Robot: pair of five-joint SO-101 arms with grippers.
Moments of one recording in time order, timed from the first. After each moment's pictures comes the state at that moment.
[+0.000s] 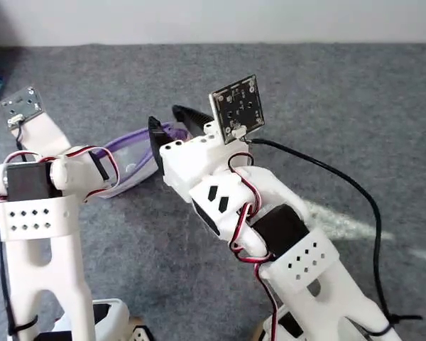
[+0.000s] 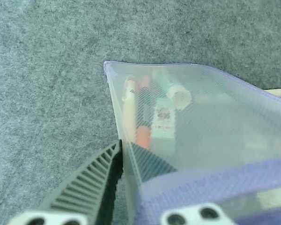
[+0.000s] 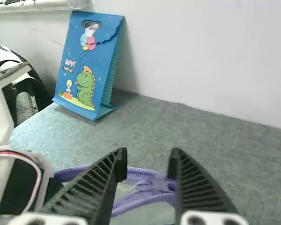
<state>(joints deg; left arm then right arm) -9.0 -28.1 12.1 99.4 32.3 -40.8 -39.6 25.2 36.7 -13.0</state>
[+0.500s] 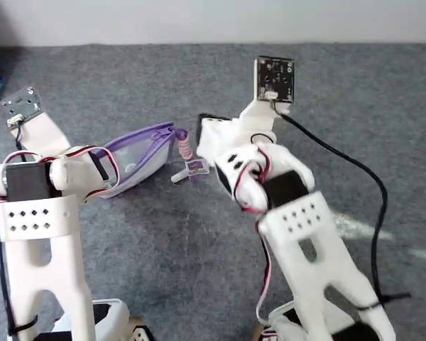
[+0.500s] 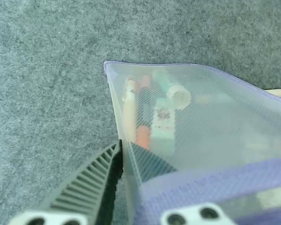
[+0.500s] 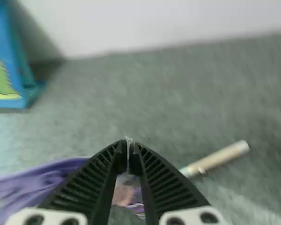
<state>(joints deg) -9.0 -28.1 12.1 99.4 32.3 -25.7 -26.8 25.1 43.7 -28.7</state>
